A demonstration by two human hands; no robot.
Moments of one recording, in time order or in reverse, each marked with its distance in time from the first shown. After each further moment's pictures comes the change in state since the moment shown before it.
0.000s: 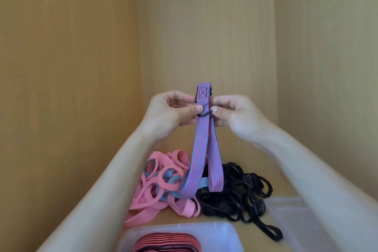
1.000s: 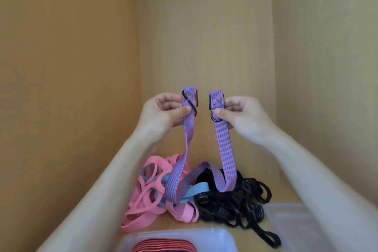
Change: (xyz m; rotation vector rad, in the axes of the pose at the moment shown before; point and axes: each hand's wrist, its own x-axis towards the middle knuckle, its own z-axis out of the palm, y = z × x) left_hand 0.005 -0.004 -0.007 -0.061 0.110 0.041; right_hand 0.006 0.004 -0.019 -0.187 0.239 0.055
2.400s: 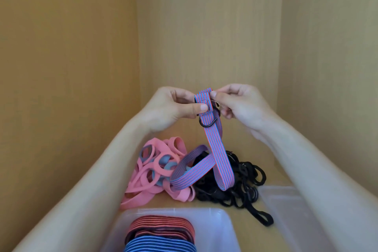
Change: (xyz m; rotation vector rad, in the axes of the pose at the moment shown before) left_hand -0.002 -0.009 0.002 0.253 -0.333 -0.051; right_hand -0.006 -0.003 0.010 0.136 -0.033 0.100
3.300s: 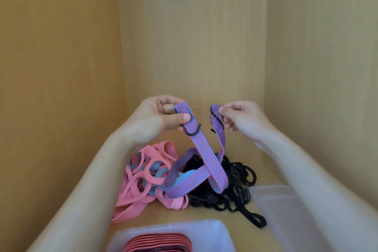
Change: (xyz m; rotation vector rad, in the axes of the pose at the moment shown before) left_hand 0.002 -0.016 -0.012 -0.189 -0.046 -0.070; right_hand 0.006 0.034 -0.025 -0.136 0.108 0.206
